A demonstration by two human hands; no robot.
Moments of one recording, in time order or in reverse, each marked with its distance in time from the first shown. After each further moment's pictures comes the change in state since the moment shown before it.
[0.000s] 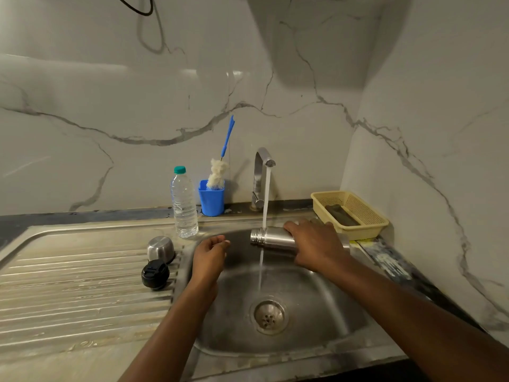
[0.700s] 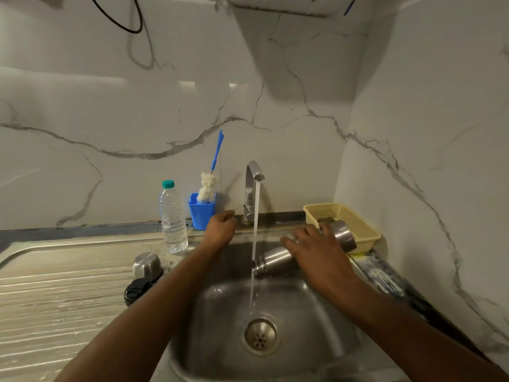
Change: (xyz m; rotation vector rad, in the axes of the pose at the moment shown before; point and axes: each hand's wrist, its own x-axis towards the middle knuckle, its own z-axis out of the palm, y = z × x) left_hand 0.058 0.064 0.061 0.328 -0.148 0.169; right_hand -0.019 0.021 -0.012 -0.176 0.143 -0.131
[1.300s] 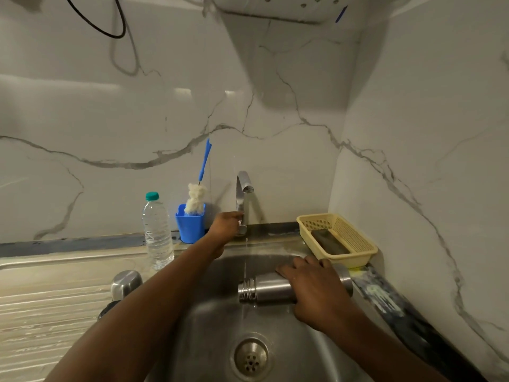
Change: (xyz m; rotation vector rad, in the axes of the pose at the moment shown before) left_hand 0.047 0.028 0.028 0.096 -0.161 -0.002; right_hand -0.010 0.005 0.027 0.231 -0.114 0.068
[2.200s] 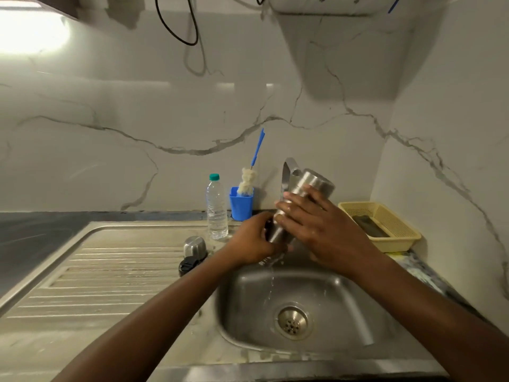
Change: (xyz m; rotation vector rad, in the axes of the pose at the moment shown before) left_hand -0.159 -0.009 -0.052 0.361 -0.044 0.424; right_hand 0.001 -0.054 -0.091 -0.305 0.496 -0.589
